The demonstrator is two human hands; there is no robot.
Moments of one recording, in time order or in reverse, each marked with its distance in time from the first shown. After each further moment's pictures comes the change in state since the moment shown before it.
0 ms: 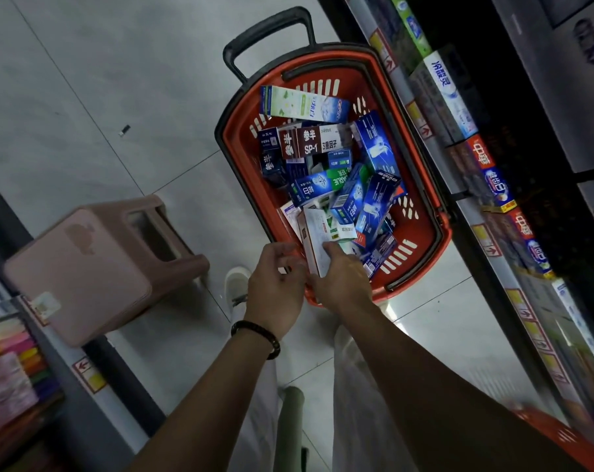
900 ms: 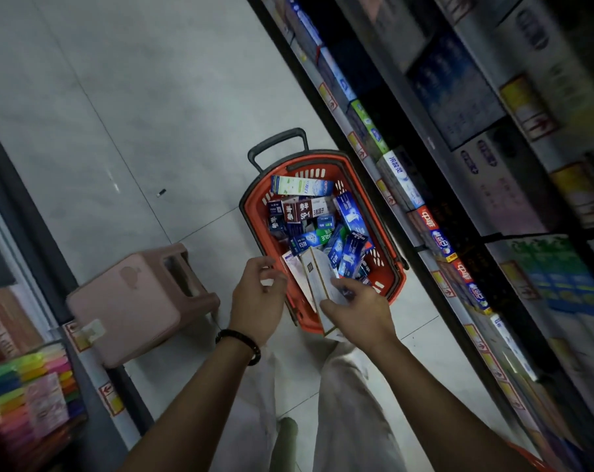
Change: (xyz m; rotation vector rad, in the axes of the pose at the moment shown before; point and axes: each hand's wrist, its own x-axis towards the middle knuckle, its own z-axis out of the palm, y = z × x) left_hand -0.067 0.122 -0.069 0.033 0.060 0.084; right_hand -0.132 -0.026 -0.152 0.353 0.066 -0.094
